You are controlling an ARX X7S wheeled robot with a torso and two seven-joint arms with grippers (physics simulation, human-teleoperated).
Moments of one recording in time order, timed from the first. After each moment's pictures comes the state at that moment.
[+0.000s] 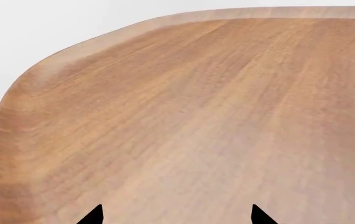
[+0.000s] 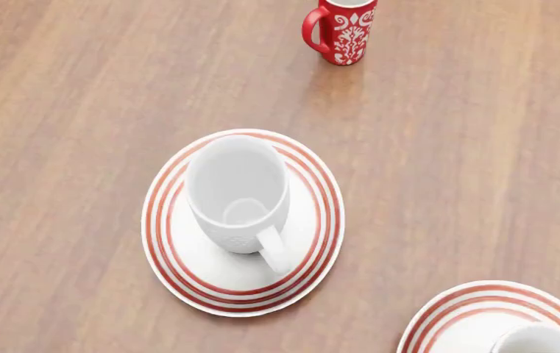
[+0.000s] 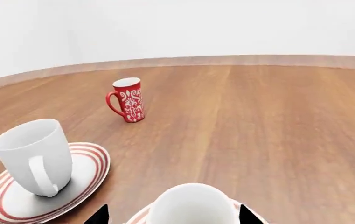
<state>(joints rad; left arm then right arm) 0.11 -0.45 0.04 0.48 -0.44 -0.18 -0.59 -0.69 0.41 0.27 -0.43 0.63 -0.47 -0.12</state>
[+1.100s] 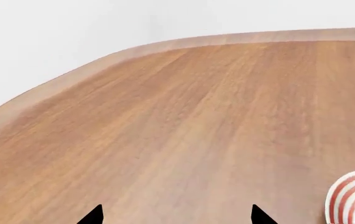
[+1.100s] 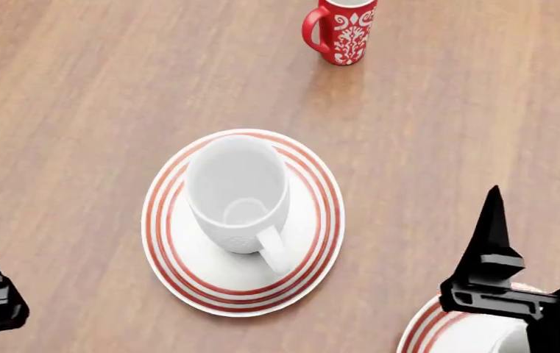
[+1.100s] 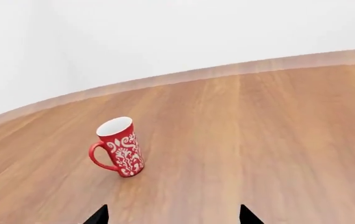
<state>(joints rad) -0.13 -0.50 0.15 0.58 -0.44 -0.43 -0.61 0.15 0.57 0.05 -0.36 0.81 0.12 0.21</state>
